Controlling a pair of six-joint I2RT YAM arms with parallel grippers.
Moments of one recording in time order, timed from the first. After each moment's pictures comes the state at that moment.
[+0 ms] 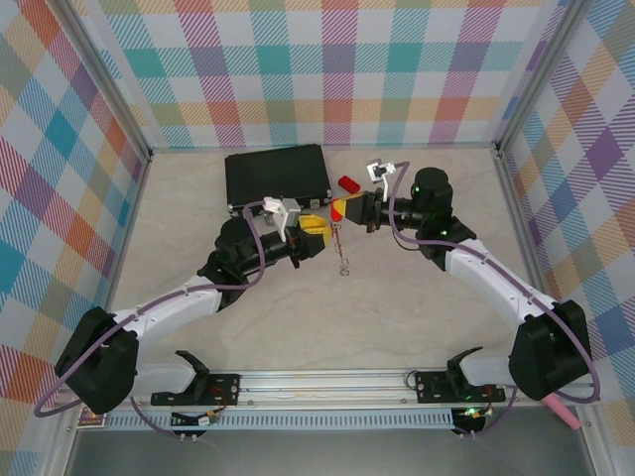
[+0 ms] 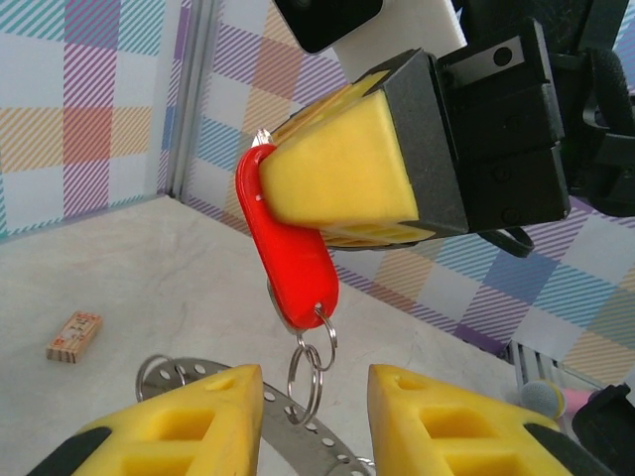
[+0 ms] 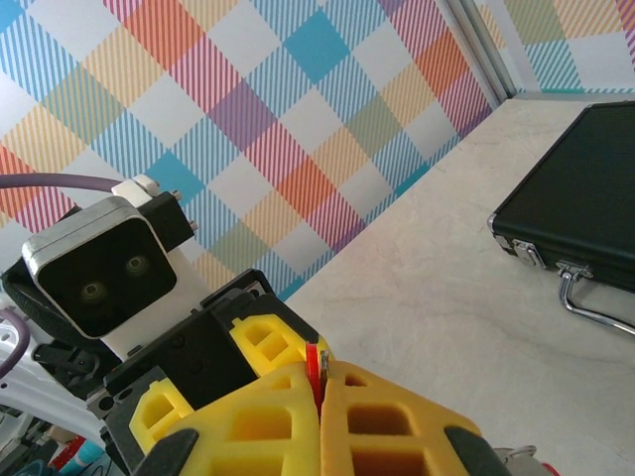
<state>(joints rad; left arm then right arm) -0.63 1.26 0.68 0.62 0.52 -0.29 0.43 1.31 0.98 0.21 -0.87 0.53</state>
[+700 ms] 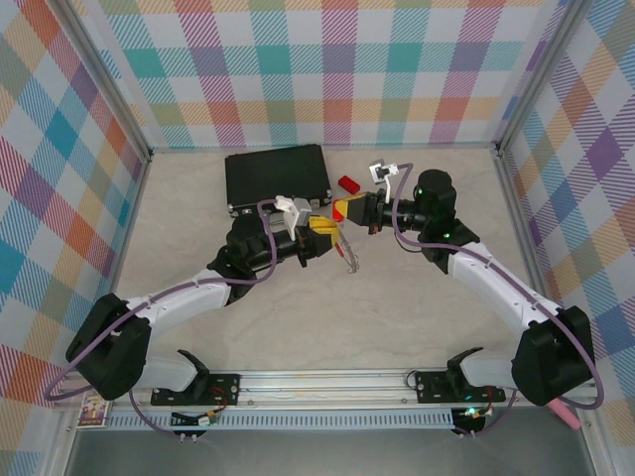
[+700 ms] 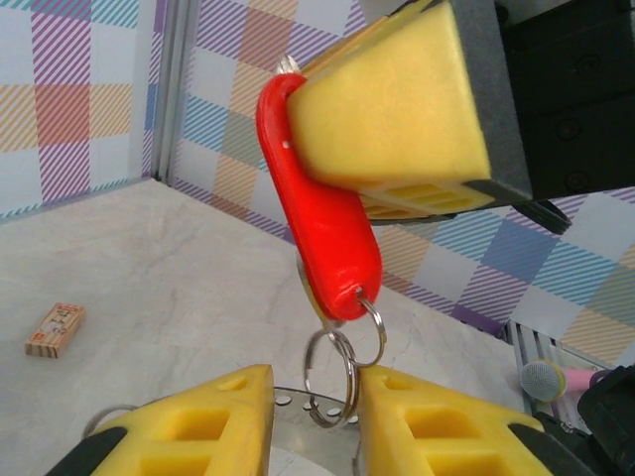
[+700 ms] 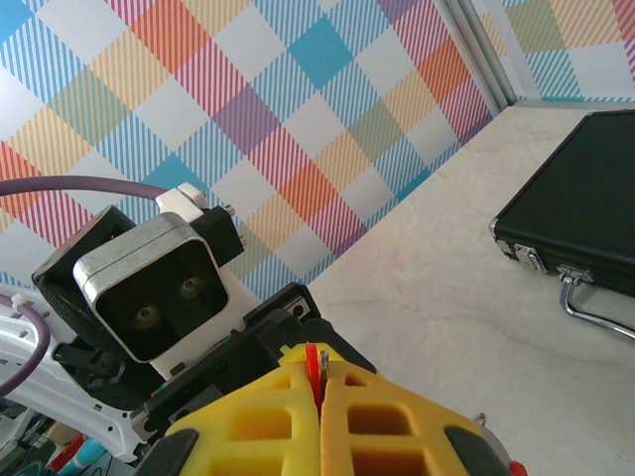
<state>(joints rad) -0.65 1.34 0.72 0.62 0.54 -0.26 0.43 1.28 0.96 0.21 -0.87 0.53</state>
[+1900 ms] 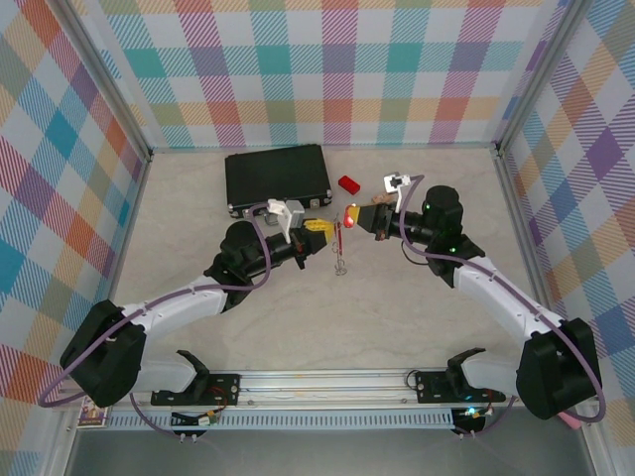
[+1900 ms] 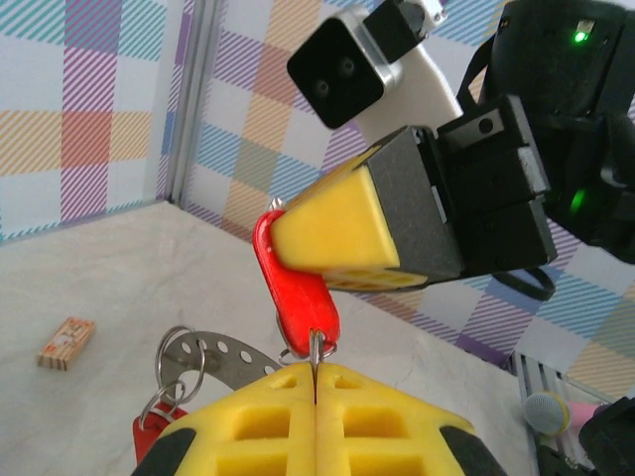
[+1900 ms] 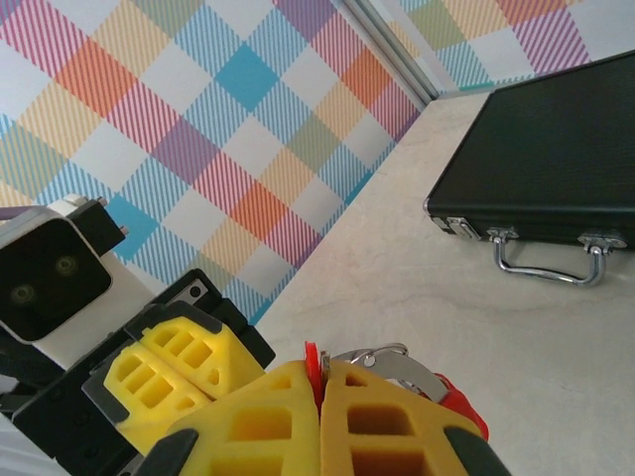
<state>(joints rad) -0.65 1.30 0.66 0.72 0.48 -0.32 0.39 1.21 0.81 0.26 -0.76 0.63</state>
